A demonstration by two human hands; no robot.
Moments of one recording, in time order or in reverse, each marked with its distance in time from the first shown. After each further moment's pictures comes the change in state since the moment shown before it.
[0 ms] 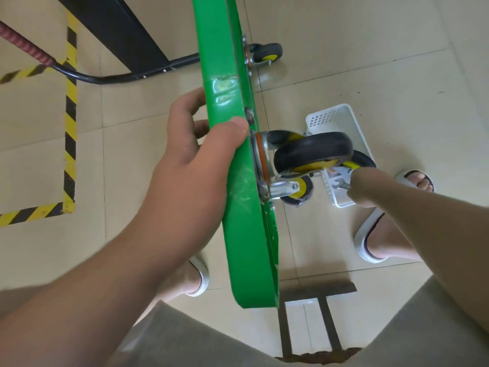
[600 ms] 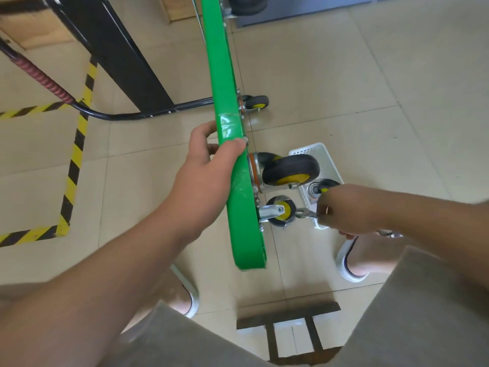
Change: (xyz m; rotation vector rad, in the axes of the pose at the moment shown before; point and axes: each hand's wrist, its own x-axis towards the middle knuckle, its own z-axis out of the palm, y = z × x) left_hand 0.006 -0.010 -0.003 -0.011 -0.042 0.035; right_hand -0.146 -0.015 -0.056 0.176 0.048 -0.256
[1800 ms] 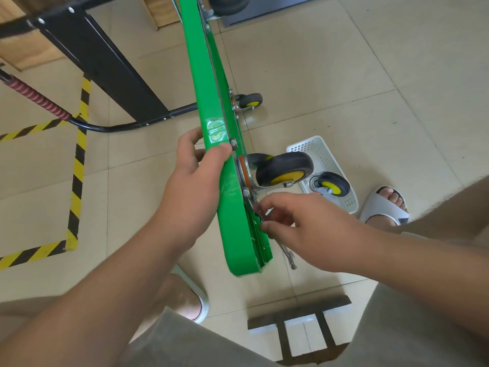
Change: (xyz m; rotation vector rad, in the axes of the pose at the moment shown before) left_hand 0.000 -0.002 0.000 0.023 0.016 0.001; right_hand -0.041 -0.058 0.034 0.586 0.304 -0.441
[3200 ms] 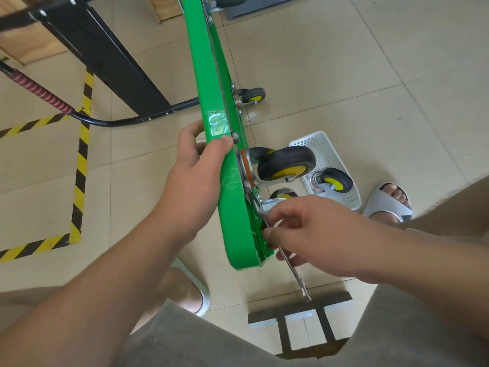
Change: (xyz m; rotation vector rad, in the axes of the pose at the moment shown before) left_hand -0.001 0.002 0.001 0.017 -0.003 0.005; right_hand -0.019 -0.027 -0.009 0.228 -0.135 0.285
